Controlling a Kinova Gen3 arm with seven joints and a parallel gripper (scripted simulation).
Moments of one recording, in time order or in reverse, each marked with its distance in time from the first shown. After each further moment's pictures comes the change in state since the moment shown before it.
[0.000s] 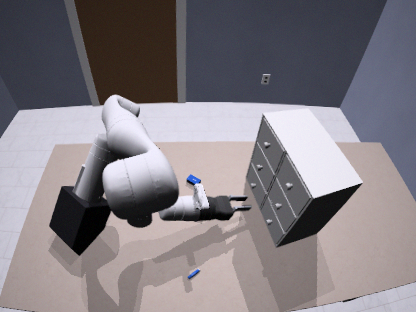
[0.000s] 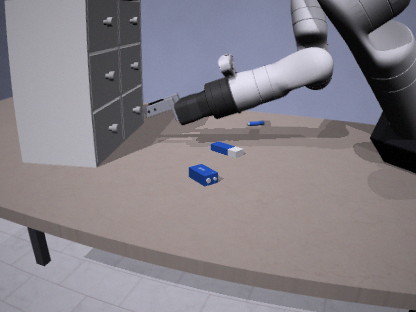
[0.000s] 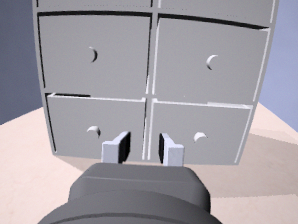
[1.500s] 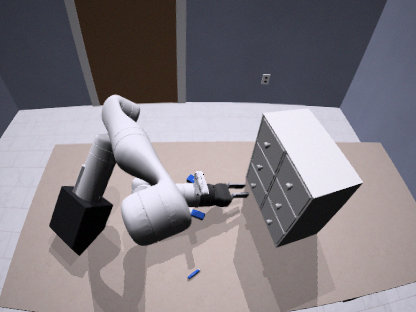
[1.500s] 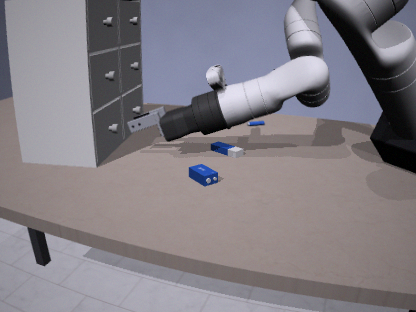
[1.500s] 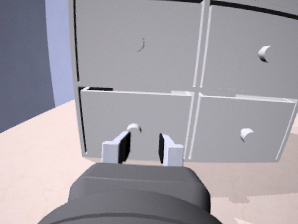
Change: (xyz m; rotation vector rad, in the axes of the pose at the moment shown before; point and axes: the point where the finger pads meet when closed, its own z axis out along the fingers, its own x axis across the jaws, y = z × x) arm -0.057 0.009 0.020 0.006 -0.008 0.013
